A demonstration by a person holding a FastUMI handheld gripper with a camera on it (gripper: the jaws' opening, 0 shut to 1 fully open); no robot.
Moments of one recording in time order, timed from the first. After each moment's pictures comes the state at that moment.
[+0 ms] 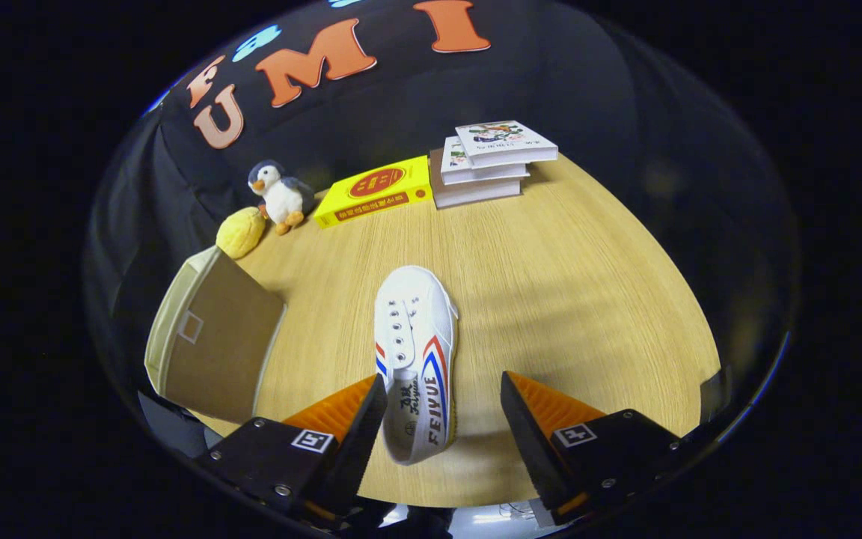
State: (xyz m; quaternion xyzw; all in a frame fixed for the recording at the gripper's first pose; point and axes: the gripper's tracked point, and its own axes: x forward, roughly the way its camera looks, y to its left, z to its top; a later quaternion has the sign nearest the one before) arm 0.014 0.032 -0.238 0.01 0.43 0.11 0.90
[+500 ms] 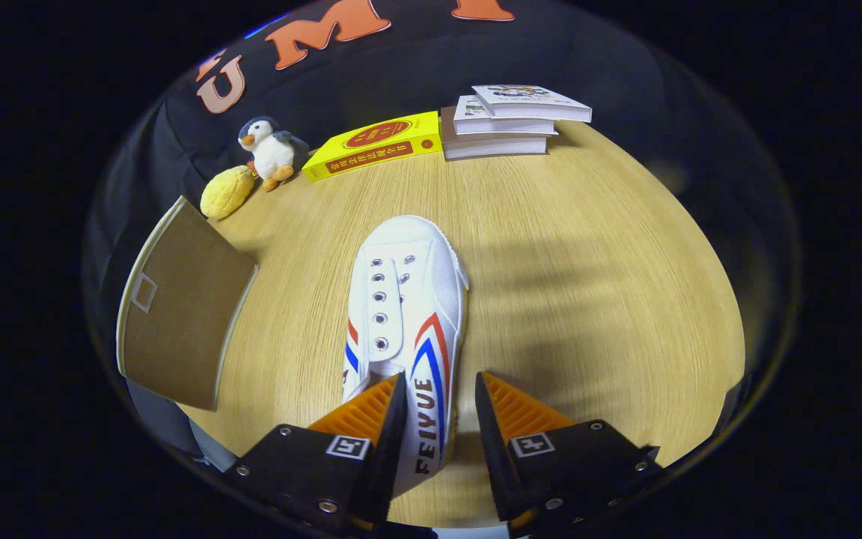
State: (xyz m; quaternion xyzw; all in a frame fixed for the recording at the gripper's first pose) arm 0.028 0.047 -0.289 -0.01 0.47 0.12 0.88
